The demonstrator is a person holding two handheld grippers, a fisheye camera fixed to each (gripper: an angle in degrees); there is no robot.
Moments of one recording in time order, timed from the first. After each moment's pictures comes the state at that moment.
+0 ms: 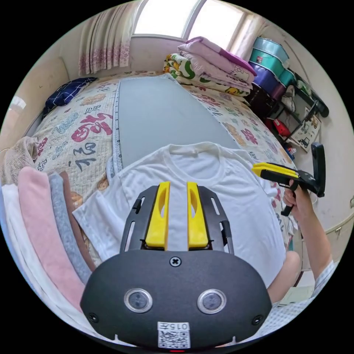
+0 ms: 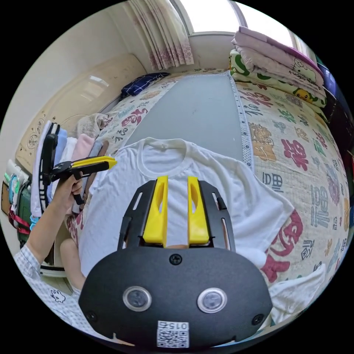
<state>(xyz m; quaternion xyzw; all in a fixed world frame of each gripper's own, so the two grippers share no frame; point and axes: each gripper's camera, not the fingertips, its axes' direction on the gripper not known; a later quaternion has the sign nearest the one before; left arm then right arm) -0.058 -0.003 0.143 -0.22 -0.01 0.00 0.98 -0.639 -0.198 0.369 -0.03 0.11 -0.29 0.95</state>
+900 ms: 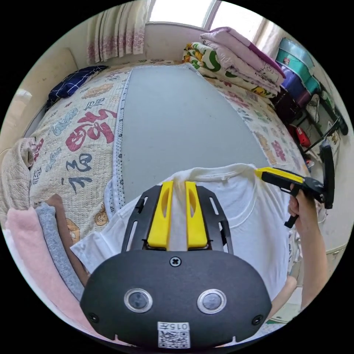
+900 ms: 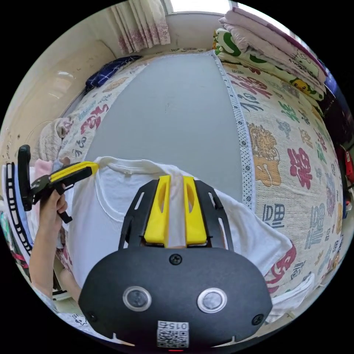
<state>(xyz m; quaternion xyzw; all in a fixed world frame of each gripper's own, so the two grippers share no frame) -0.080 -0.006 0.138 -0.20 0.00 -0.05 0.98 -0.687 -0.203 0.426 -0.01 0.13 -0.23 0.96</state>
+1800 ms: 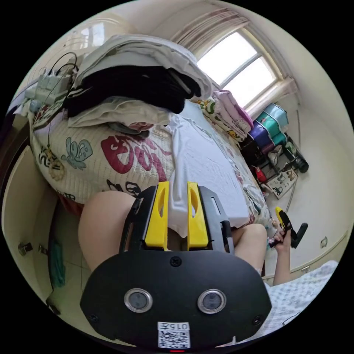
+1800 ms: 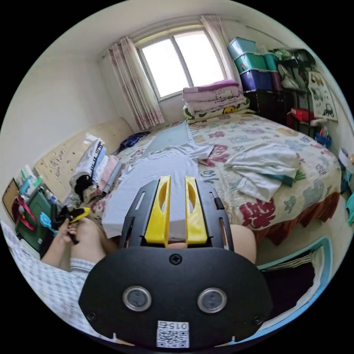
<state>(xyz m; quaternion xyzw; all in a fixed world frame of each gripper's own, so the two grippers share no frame) -0.129 0.380 -0.297 -0.10 0.02 -0.24 0.97 -0.592 0.280 -0.061 0.24 0.01 -0.18 0.95</state>
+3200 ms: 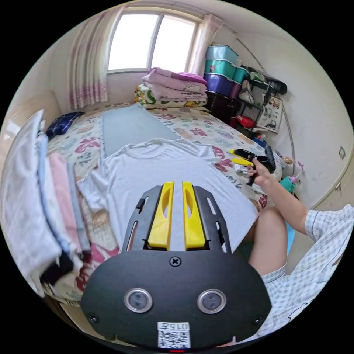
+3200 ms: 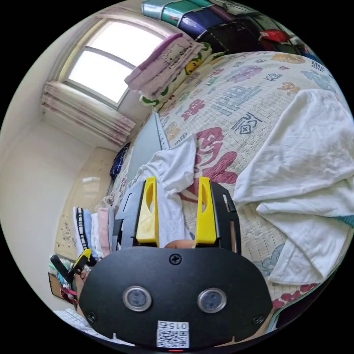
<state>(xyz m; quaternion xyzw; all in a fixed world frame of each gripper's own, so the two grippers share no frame) 0.100 -0.008 -0.122 -0.17 0.08 0.13 0.97 -0.503 -0.283 -0.148 0.14 -0.06 0.05 0.99</state>
